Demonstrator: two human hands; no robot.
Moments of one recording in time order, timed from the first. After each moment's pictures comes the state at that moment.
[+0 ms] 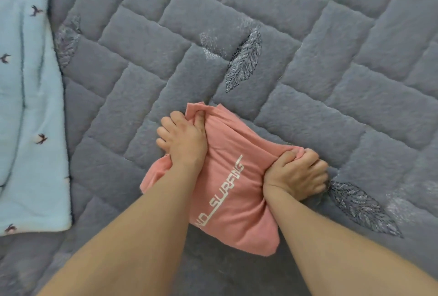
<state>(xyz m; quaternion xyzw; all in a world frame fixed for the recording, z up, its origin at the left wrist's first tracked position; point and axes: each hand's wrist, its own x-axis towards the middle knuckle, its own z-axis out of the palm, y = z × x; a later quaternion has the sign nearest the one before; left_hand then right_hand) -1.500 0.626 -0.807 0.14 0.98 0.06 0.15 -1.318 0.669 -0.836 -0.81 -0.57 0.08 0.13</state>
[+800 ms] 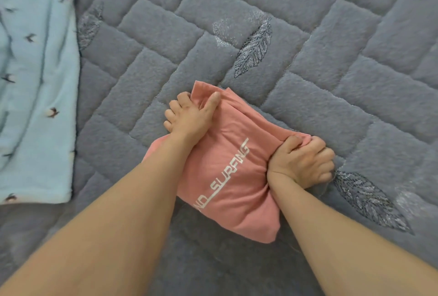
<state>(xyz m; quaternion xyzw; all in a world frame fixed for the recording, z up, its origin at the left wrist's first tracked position) -1.507 0.618 -0.778 0.13 0.94 0.14 0.29 -1.318 0.668 -0.828 -0.80 -0.57 0.11 0.15</state>
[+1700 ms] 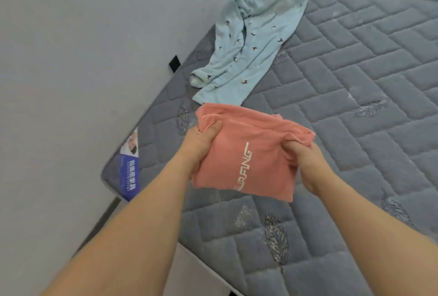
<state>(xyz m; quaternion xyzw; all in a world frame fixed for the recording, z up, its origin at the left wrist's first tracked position) -1.360 0.262 -0.495 -0.15 0.79 0.56 0.20 -1.285 0.489 -0.553 -0.29 -0.60 0.75 -0.04</state>
